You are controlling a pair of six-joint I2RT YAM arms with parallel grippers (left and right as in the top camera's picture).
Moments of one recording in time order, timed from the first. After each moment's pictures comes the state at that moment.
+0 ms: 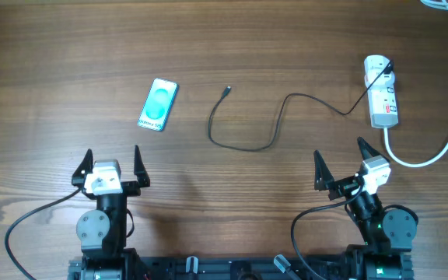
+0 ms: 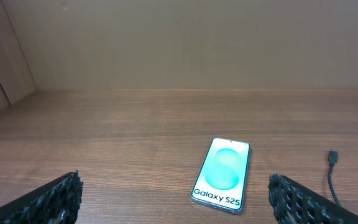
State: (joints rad) left arm 0.04 0.01 0.01 -0.07 -0.06 0.04; right arm -0.06 0.02 0.01 0.02 -0.37 0.03
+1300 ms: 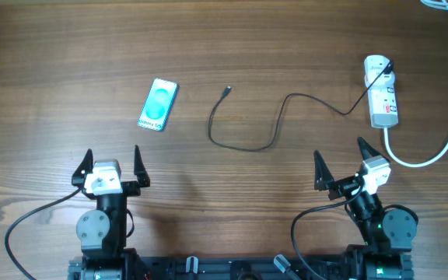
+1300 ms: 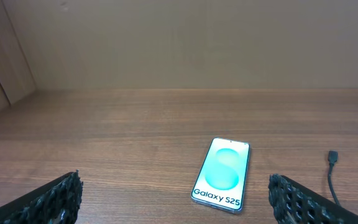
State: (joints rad) left arm 0.04 0.01 0.01 -0.07 -0.06 0.04; right arm -0.06 0.02 0.01 0.02 -0.37 0.03
